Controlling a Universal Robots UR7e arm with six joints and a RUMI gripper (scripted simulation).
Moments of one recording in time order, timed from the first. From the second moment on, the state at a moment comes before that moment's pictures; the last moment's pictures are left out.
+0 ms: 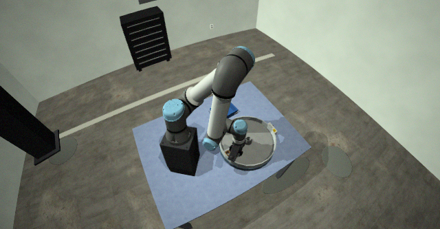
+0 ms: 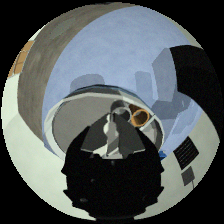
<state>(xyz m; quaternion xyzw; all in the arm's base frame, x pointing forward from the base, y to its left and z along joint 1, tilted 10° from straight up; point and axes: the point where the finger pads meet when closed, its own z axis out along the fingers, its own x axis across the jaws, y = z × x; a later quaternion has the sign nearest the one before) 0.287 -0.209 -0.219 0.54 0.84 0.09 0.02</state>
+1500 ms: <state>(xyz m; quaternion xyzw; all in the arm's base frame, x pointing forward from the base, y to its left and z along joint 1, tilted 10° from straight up) 0.287 -0.209 -0.219 0.54 0.84 0.09 0.02</state>
